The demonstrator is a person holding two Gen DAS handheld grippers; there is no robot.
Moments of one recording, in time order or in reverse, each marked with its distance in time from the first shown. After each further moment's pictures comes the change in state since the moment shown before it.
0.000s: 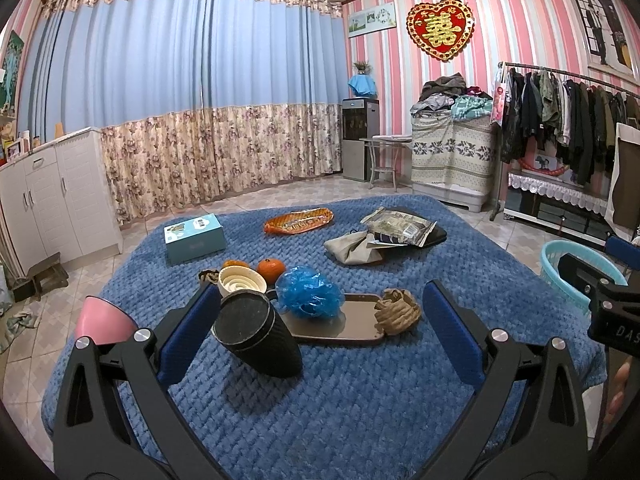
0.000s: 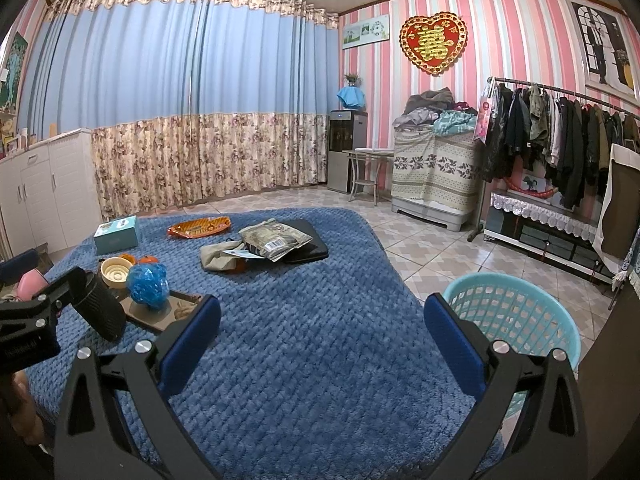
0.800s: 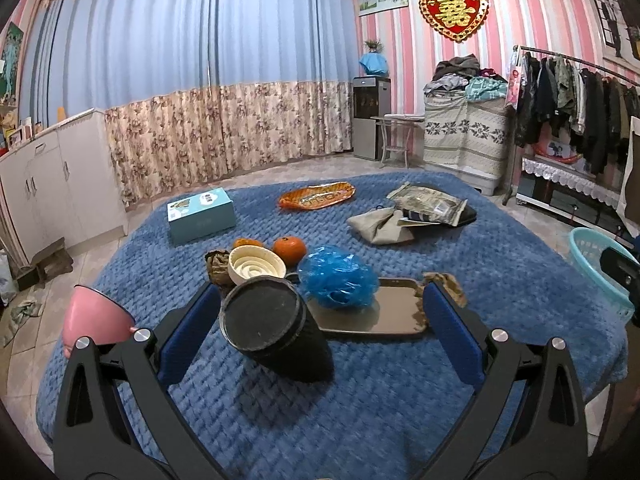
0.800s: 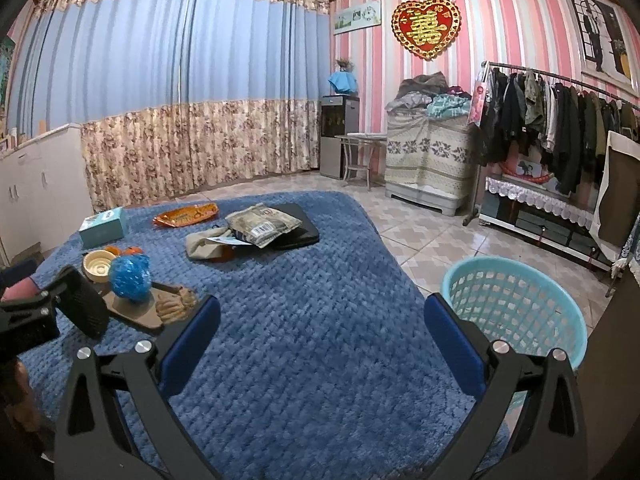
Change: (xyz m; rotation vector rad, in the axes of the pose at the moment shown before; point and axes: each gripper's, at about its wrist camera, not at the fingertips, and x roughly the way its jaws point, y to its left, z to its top) left arm 0.058 0.027 -0.025 -0.013 0.098 0.040; right arm 0.031 -0.003 -0.015 0.020 0.055 -0.029
